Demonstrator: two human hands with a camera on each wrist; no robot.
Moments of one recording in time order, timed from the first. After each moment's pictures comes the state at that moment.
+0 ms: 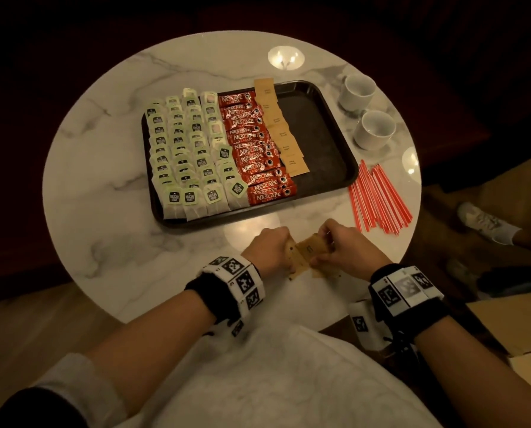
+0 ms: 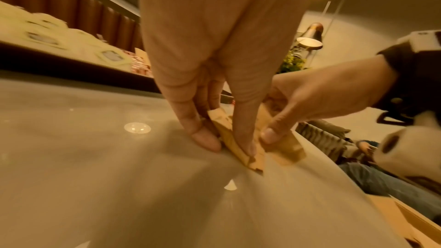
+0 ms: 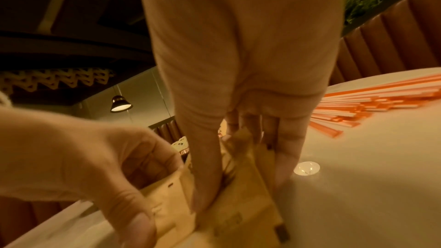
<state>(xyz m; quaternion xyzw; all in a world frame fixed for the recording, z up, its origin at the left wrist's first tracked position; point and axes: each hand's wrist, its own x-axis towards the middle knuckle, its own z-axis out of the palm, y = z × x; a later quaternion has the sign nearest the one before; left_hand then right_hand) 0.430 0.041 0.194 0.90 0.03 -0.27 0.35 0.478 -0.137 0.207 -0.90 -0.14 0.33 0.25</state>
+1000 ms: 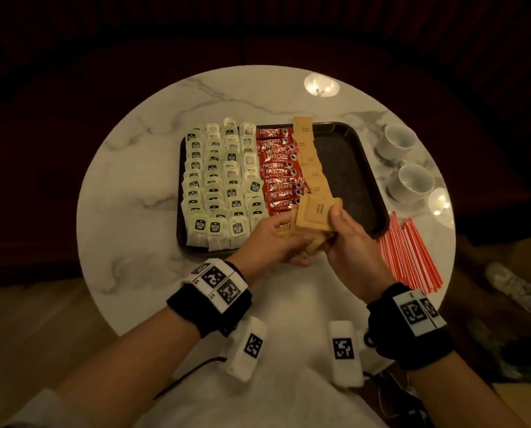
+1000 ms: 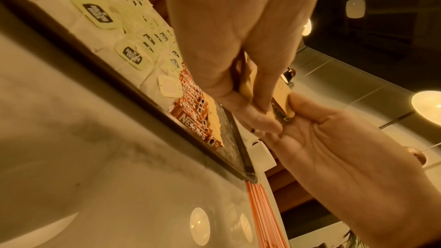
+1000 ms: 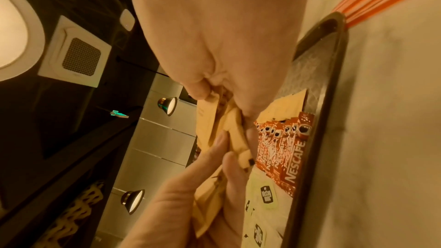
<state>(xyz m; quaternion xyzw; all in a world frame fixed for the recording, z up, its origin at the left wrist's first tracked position) 0.458 0.082 0.249 0.56 0.18 -0.11 0.80 0.516 -0.056 0.247 -0.54 0.01 0.33 0.77</state>
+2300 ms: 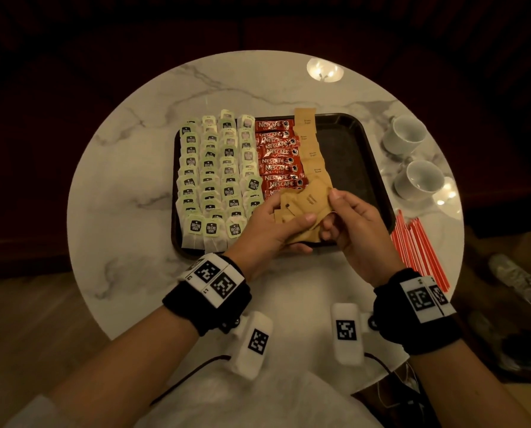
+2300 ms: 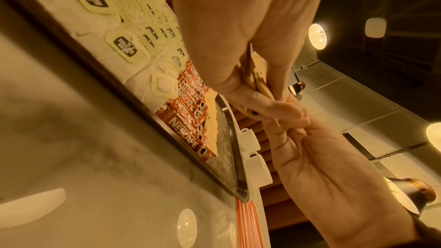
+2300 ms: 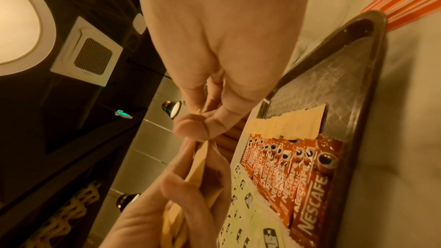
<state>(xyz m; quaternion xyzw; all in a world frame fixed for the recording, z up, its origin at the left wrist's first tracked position) 0.479 0.088 0.251 0.50 0.21 -0.04 0.84 0.546 -0.053 0.252 -0.61 -0.02 0.30 0.74</state>
